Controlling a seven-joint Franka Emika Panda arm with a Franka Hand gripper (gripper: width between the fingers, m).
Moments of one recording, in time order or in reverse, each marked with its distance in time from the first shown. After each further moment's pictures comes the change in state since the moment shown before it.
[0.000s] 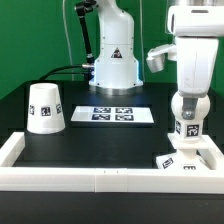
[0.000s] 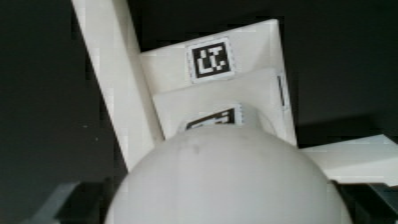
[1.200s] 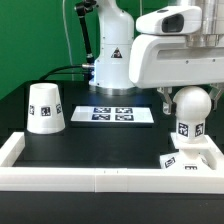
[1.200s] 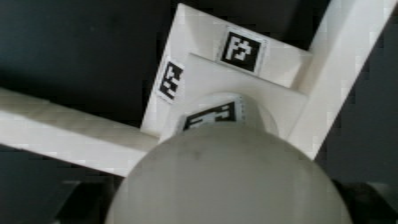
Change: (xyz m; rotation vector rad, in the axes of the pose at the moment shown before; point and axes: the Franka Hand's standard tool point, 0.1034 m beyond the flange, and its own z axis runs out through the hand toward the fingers) arm 0.003 -0.001 -0.001 0.006 0.003 1.115
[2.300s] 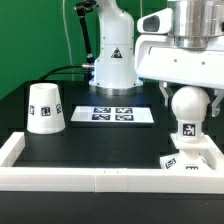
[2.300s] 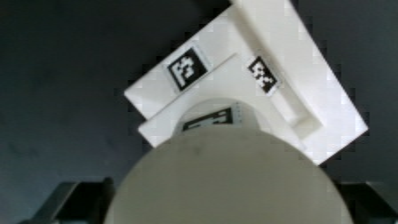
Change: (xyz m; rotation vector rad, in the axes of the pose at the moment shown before) arm -0.006 -0.007 0.002 0.032 -0.042 0.978
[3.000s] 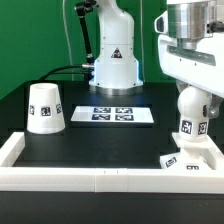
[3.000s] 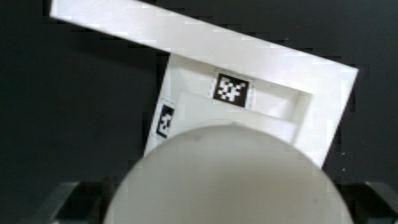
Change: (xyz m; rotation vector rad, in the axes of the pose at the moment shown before) arm -0.008 -0.008 -0.001 0.032 -0.070 0.565
